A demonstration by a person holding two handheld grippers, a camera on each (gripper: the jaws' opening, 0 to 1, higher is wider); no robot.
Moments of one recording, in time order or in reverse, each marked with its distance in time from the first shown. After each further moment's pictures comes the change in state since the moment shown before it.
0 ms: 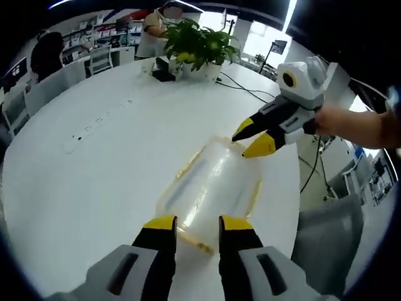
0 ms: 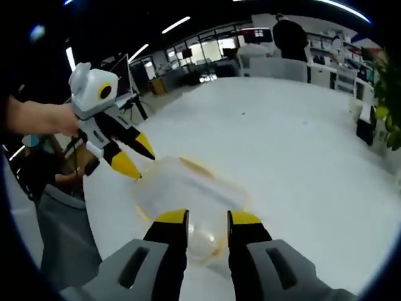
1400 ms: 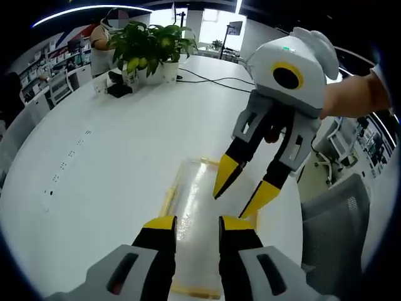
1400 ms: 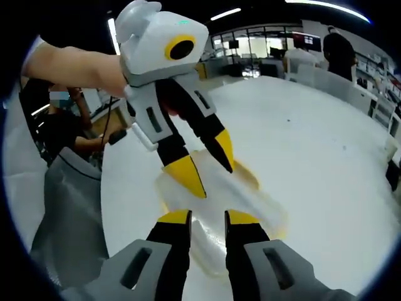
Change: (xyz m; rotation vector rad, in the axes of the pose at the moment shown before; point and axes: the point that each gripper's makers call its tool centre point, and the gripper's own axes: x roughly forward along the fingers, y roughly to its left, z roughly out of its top) left arm 0.042 -0.019 0.044 0.214 0.009 -0.123; right arm 0.017 0.034 0.000 -0.218 0.065 0.186
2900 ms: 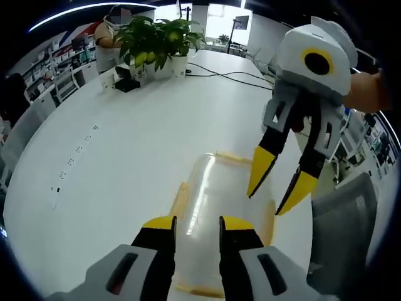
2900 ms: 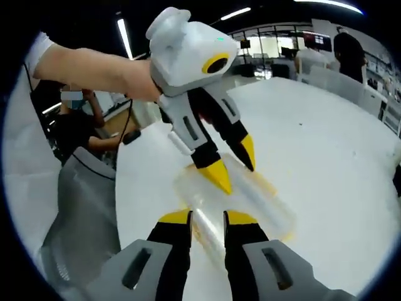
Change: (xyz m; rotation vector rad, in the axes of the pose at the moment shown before) left arm 0.005 0.014 -0.005 0.001 0.040 0.057; right arm -0.010 0.014 0.006 -0.028 0.005 0.075
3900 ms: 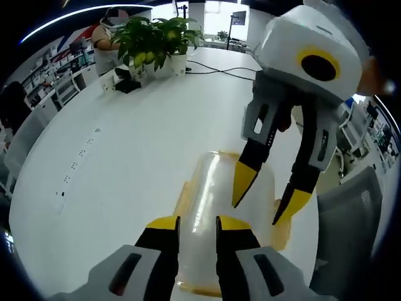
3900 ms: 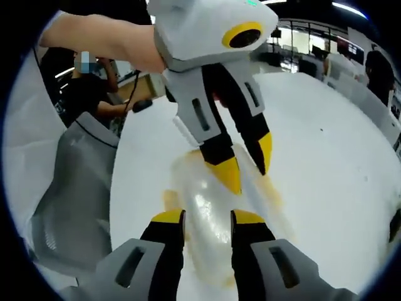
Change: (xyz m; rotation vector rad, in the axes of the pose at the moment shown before) left arm -0.001 0.003 0.000 0.038 0.020 0.035; right arm 0.019 0.004 -0.012 -0.219 0.180 0.092
